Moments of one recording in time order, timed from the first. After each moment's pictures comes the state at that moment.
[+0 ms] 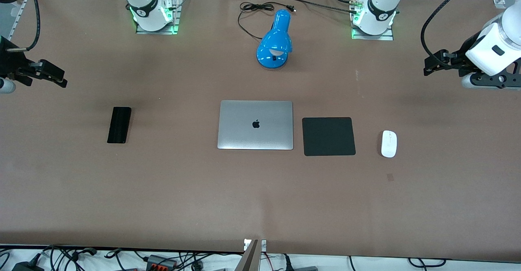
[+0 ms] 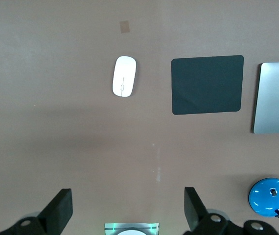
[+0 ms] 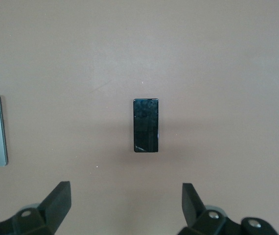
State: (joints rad) left arm 0.09 0.00 -0.15 -1.63 -0.02 1.49 -0.05; right arm -0.04 -0.02 -0.01 -1.71 -0.03 1.69 -0.02
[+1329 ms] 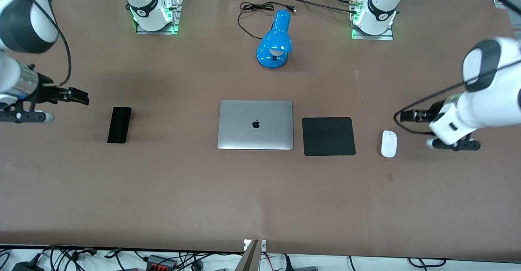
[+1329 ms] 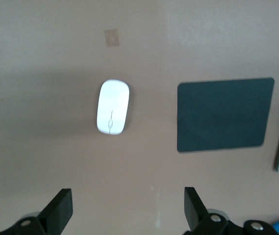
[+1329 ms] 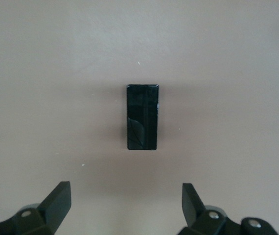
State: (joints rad) left arm 0.09 0.38 -0.14 -1.56 -0.02 1.72 -0.04; right arm -0.04 0.18 -0.01 -1.73 -0.07 1.75 -0.02
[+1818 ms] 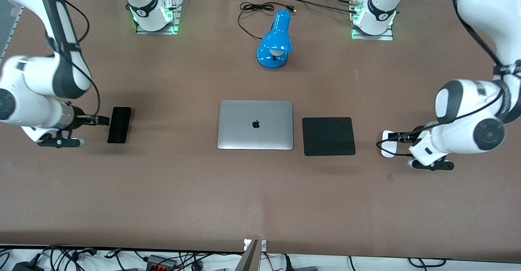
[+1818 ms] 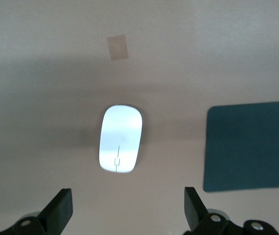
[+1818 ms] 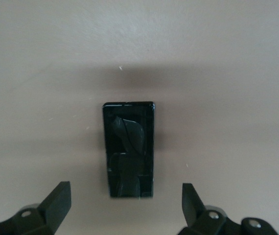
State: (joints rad) left arm 0.09 0.56 -0.14 -1.57 0.05 1.88 -0.03; right arm -0.08 0.40 -0.02 -1.88 -0.08 2.09 -0.02
